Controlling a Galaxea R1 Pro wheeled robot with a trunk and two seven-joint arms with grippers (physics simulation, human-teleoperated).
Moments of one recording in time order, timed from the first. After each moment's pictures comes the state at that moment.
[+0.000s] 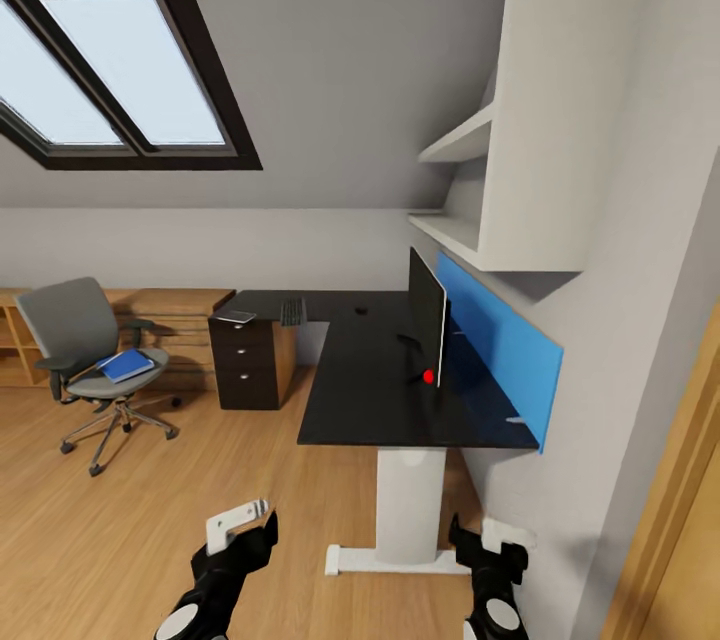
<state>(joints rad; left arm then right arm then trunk) 0.01 0.03 -0.30 -1.53 0.48 0.30 0.53 -0.18 0.13 0.04 -0.93 -0.03 -0.06 -0.41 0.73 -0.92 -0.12</state>
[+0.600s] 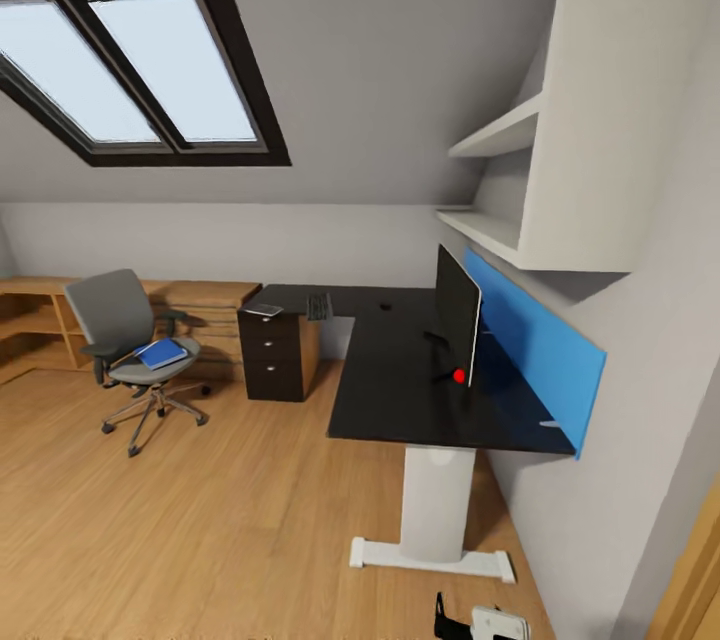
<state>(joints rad) 0.03 0.03 -0.30 -0.75 0.45 -0.12 0.52 -0.18 0.14 0.04 -0.45 -0.03 -0.50 -0.25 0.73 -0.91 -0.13</state>
